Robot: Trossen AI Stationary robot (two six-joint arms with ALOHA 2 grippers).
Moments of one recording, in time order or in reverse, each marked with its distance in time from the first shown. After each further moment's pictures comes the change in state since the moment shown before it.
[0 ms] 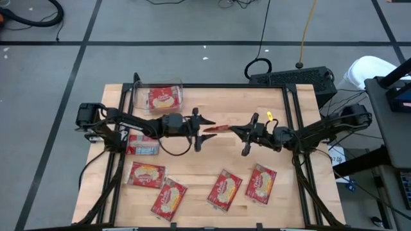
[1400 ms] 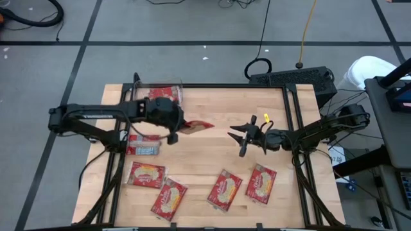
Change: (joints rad) left arm 0.097 -0.389 0.222 -1.145 0.117 0.002; right arm -0.010 0.041 0.000 -0.196 0.036 0.043
